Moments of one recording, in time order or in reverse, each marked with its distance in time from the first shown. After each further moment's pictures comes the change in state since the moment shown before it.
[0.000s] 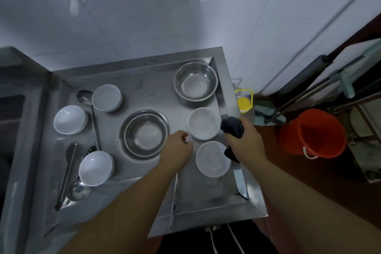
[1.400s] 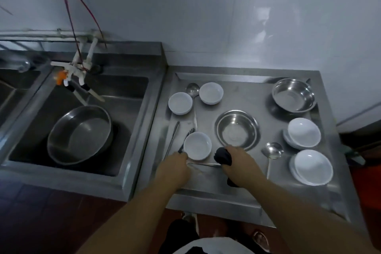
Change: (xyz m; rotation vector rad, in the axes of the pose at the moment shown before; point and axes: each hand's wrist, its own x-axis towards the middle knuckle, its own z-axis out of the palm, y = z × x) left_hand -0.117 -0.288 -0.211 0.430 0.052 -0.031; right_hand -0.179 -0.146 0.254 -0.477 -0.497 -0.400
